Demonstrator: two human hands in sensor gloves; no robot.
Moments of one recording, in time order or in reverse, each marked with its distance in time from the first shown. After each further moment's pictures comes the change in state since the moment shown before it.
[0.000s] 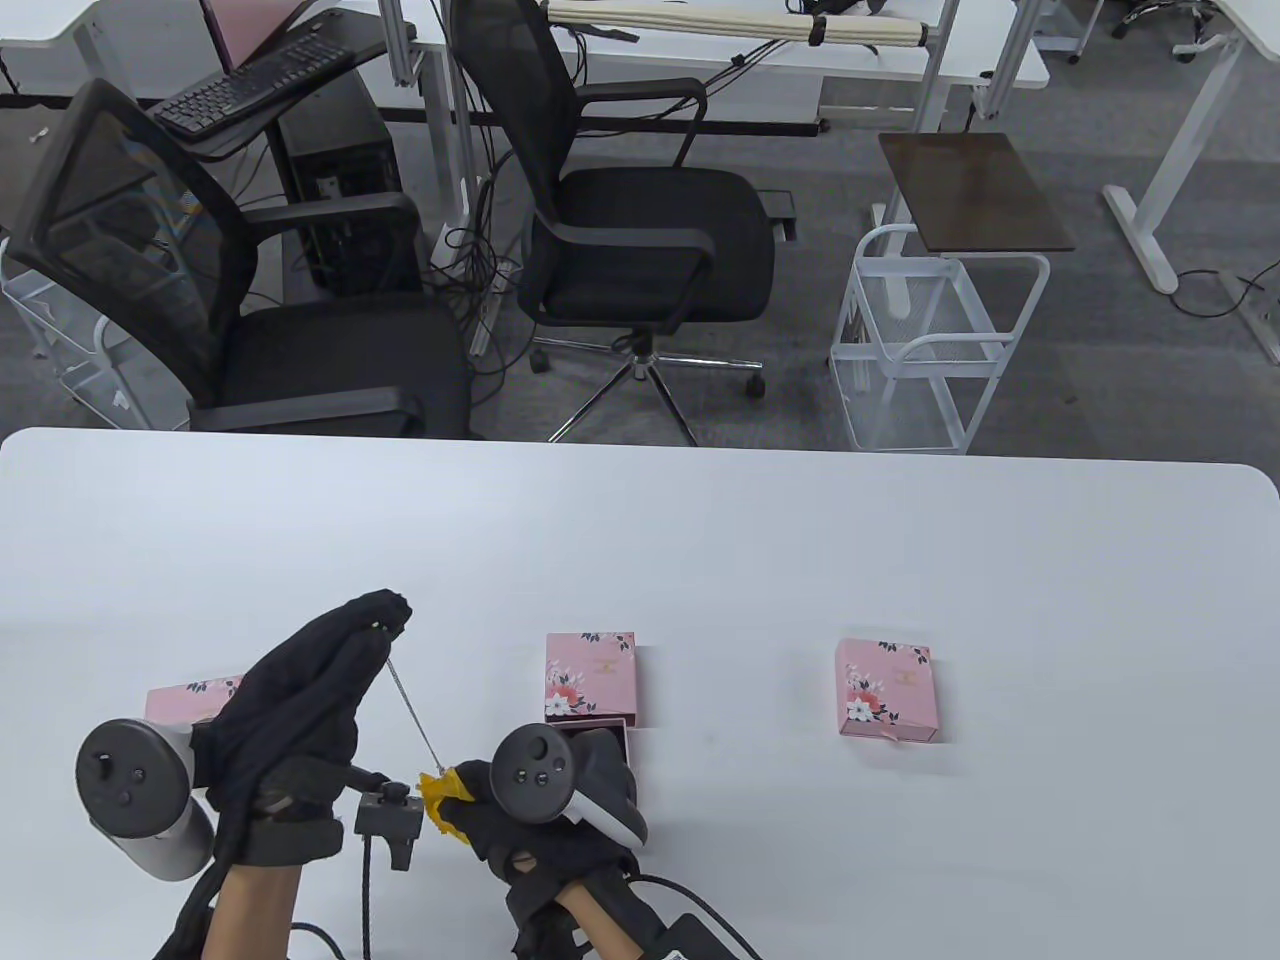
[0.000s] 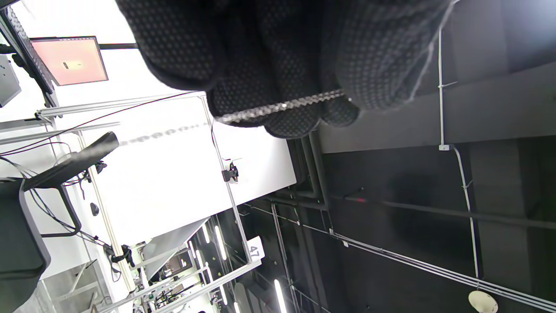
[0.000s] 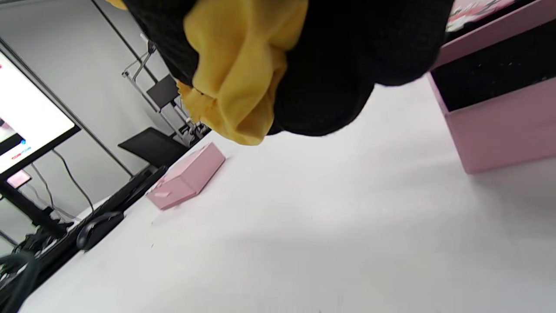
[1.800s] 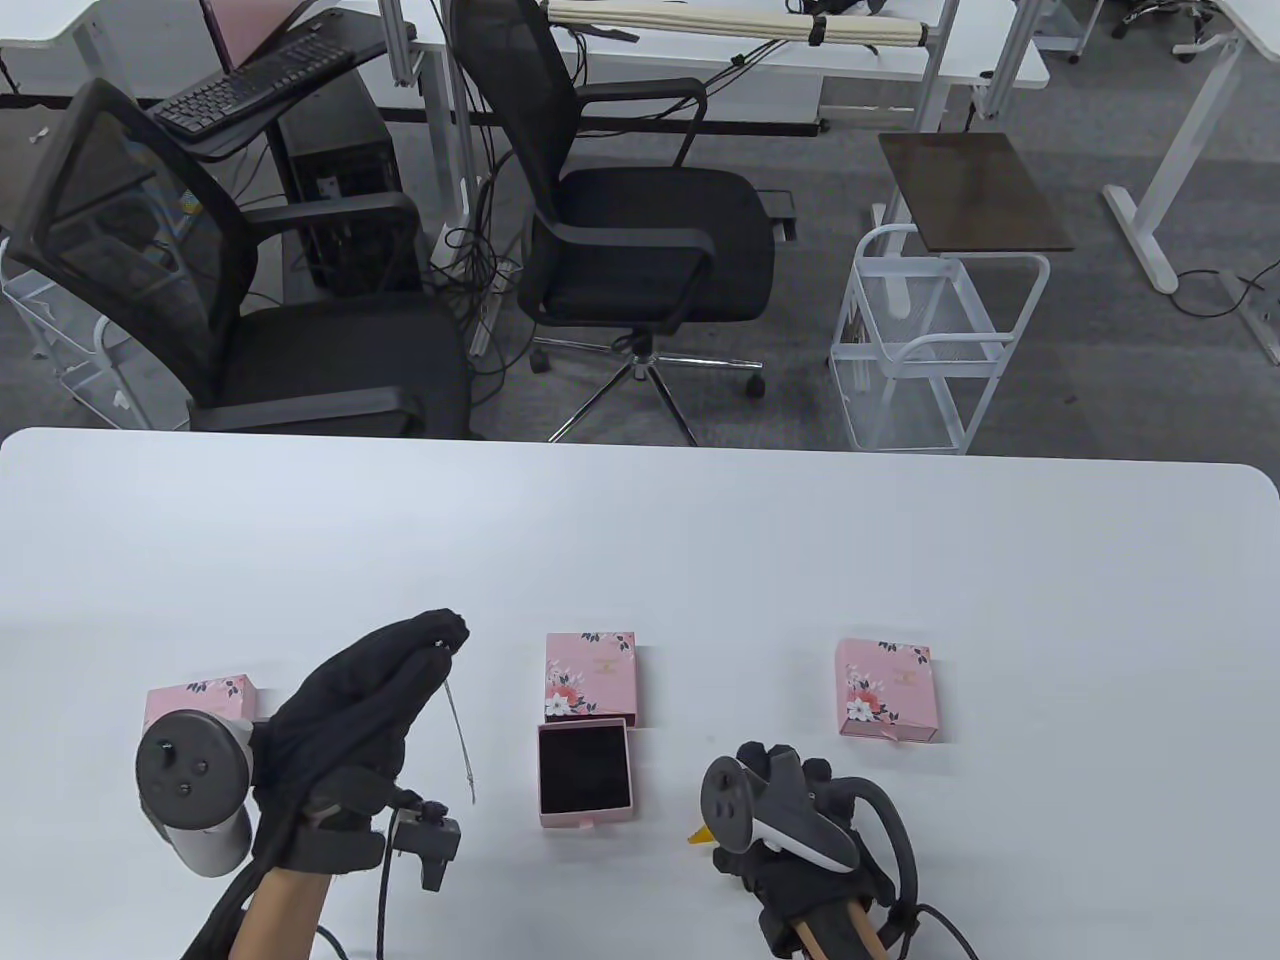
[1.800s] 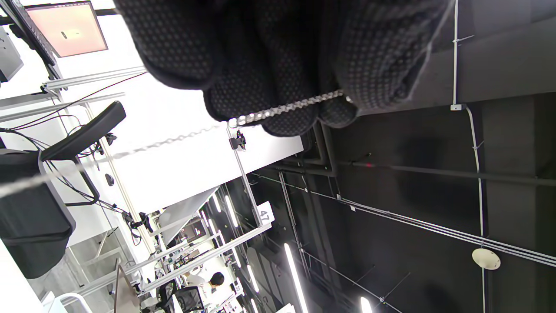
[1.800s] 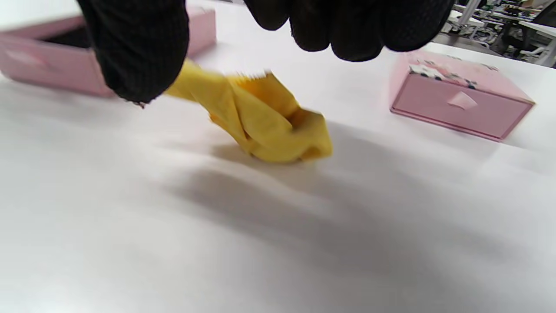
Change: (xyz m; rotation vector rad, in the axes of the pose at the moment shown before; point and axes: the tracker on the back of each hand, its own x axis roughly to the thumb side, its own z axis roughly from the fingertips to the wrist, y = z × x) left_hand -0.003 -0.031 0.006 -0.131 0.023 -0.050; right_hand -0.113 -0.086 0.110 0.098 0.411 0.598
